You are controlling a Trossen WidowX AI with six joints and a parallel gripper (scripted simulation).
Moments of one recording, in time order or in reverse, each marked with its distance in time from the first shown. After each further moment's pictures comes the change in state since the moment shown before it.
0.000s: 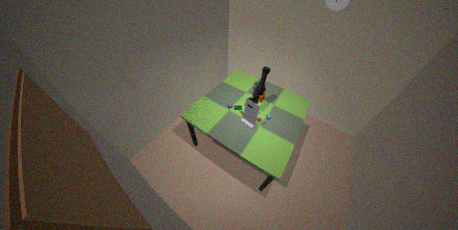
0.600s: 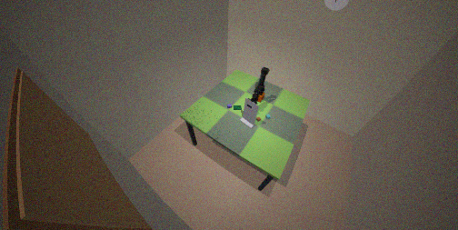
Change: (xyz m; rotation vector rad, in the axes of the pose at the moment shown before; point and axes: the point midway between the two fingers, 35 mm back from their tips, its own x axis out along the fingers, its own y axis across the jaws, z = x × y) arm 0.014 -0.007 0.000 0.001 0.000 0.001
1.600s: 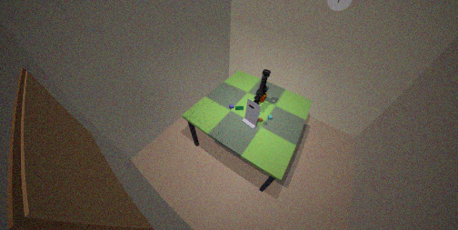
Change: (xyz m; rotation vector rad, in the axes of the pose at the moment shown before) arm 0.020 -0.016 0.000 0.000 0.000 0.000
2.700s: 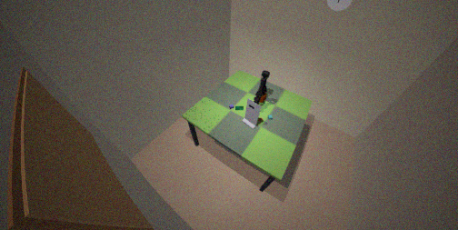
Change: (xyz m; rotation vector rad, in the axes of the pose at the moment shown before) arm 0.012 -0.012 0.001 0.003 0.000 -0.006
